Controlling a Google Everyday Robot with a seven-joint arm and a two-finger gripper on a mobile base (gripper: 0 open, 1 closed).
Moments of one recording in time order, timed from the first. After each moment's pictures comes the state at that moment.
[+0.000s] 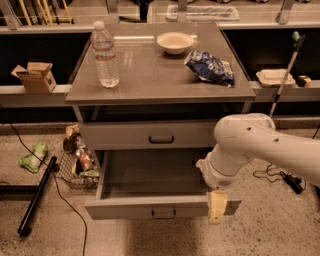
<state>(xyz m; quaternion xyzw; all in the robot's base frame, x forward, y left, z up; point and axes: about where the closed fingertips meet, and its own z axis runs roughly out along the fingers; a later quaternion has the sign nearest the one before) 0.444 -0.137 0.629 -0.71 0.69 0.09 0.06</state>
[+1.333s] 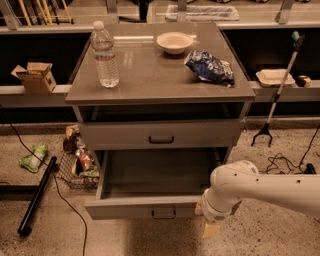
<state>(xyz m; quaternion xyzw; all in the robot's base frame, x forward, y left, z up) 0.417 -0.149 0.476 -0.72 0.69 0.10 0.05</state>
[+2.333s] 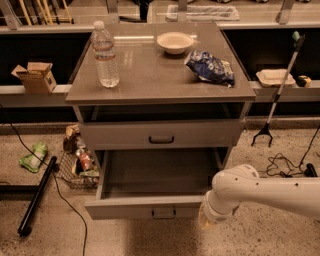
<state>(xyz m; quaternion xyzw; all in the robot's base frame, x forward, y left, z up) 0.424 -0.156 0.455 -0.73 0.68 0.09 0.06</state>
